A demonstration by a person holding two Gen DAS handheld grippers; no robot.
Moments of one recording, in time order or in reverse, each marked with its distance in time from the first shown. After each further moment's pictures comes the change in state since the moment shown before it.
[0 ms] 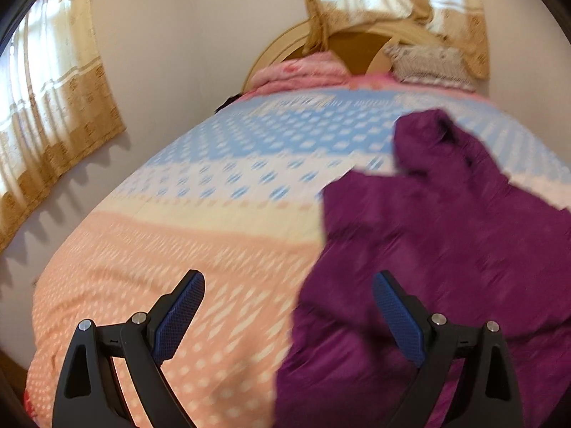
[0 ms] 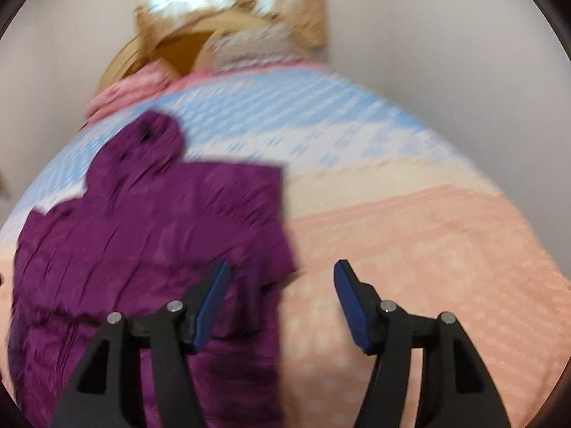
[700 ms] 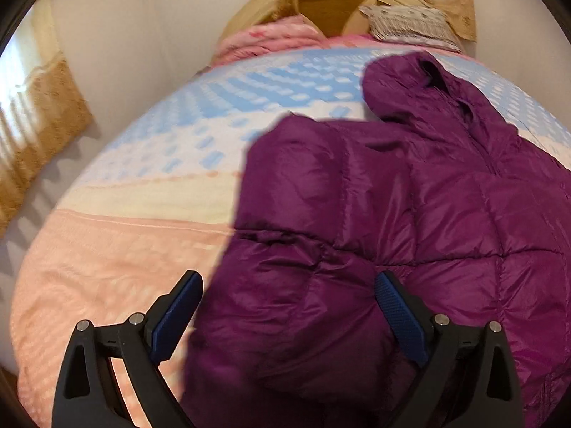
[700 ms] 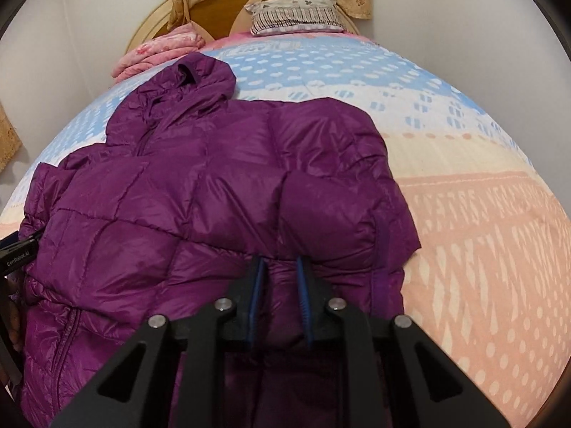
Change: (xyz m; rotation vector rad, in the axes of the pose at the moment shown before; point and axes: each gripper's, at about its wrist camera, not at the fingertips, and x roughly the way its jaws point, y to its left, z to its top) left arm 0.076 -0.050 -0.014 0.068 0.123 0.000; right arm 0.075 0.066 -0.032 -0.136 0.188 0.132
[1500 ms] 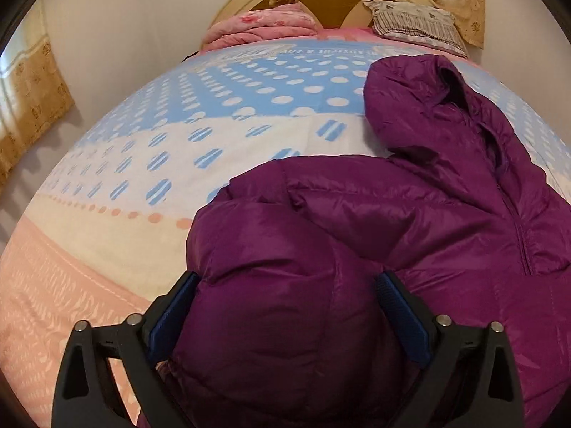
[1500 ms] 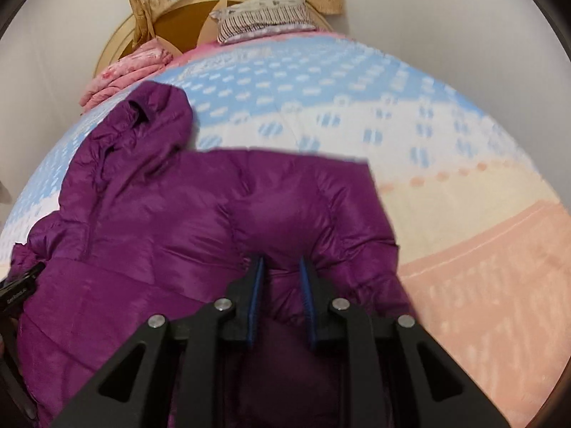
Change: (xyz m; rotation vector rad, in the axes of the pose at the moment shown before) left arm 0.076 -0.020 0.055 -0.052 0.081 -0.091; right arm 0.051 -0.021 0.062 0.139 -0.029 -0.021
